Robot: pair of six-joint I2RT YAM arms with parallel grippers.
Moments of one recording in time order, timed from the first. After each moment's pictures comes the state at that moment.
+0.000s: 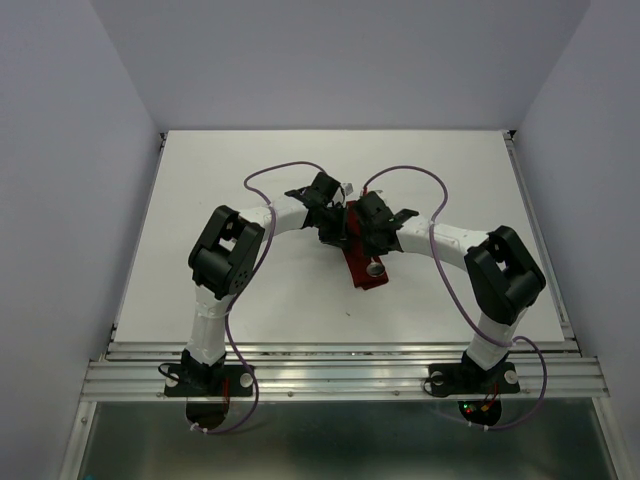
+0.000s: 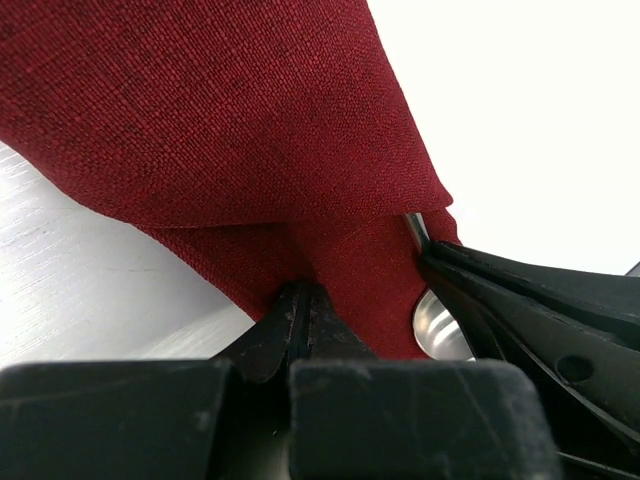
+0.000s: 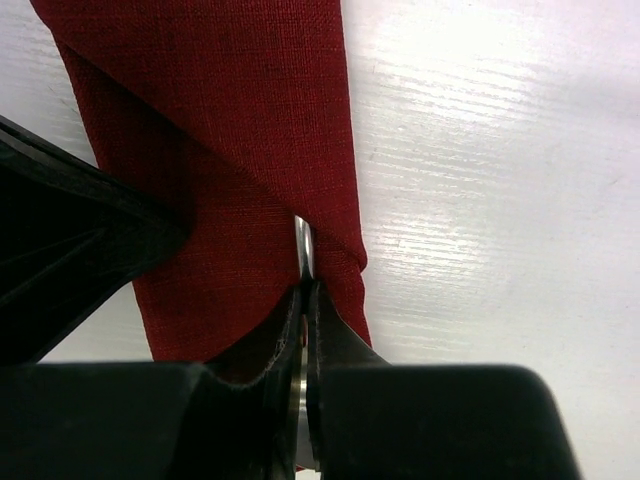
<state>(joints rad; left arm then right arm) -0.62 2.08 1.44 -0.38 0.39 -0.50 0.66 1.78 1.16 -0.44 0.29 0.46</state>
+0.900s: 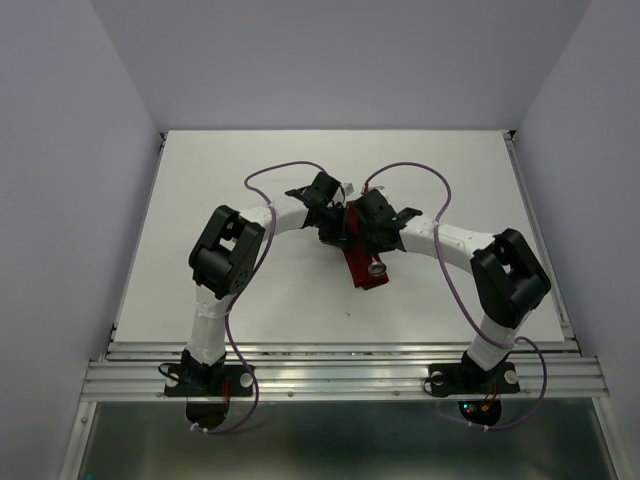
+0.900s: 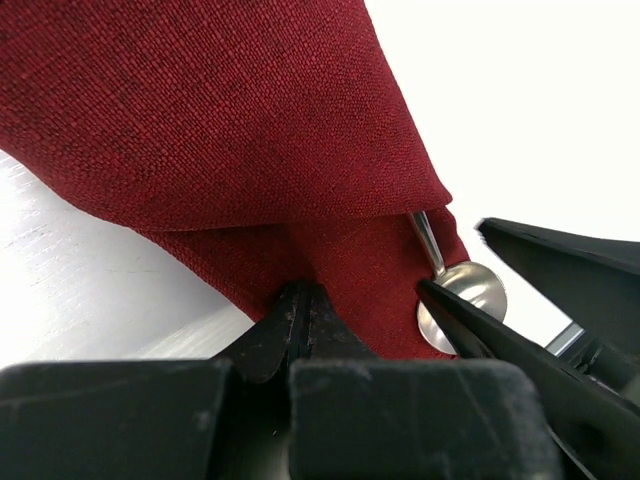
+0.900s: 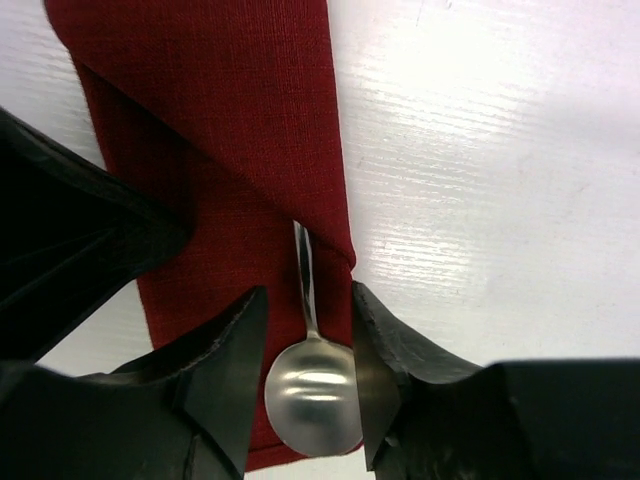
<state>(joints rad) -0.62 2.08 1.45 -0.38 0.40 -0.49 0.66 1.77 1.16 -0.45 0.30 0.43</state>
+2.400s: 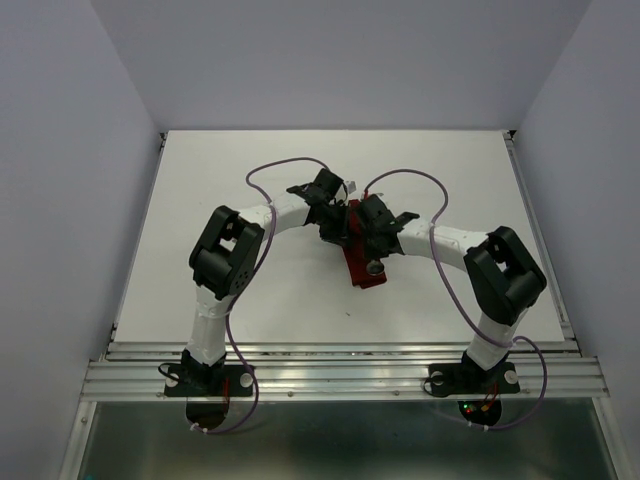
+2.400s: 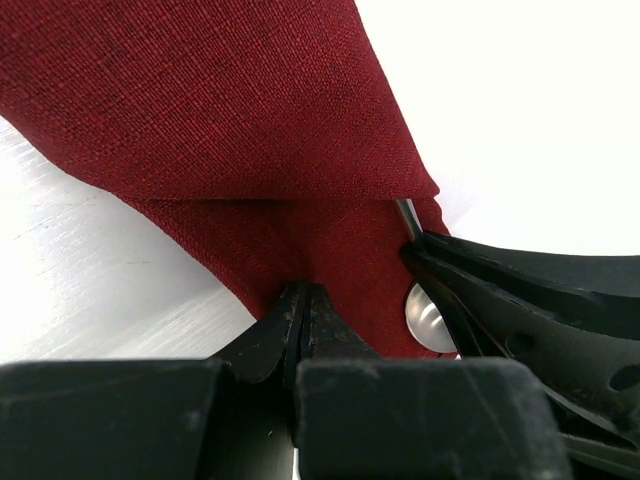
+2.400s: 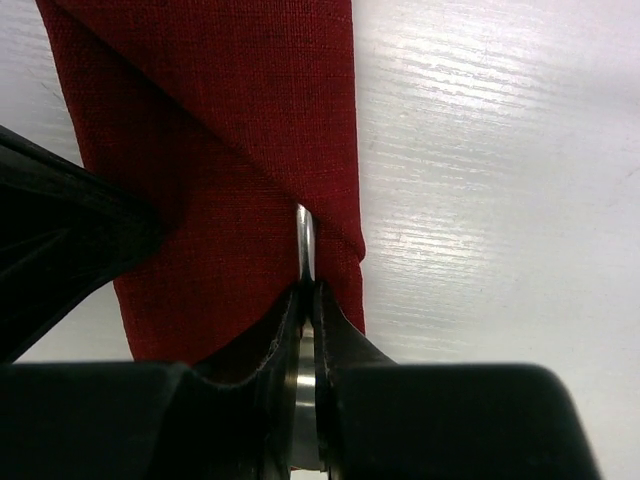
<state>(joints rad) -0.63 2.08 1.49 -0.44 0.38 -0.46 0.66 1.78 1.12 -0.42 0.27 0.45</state>
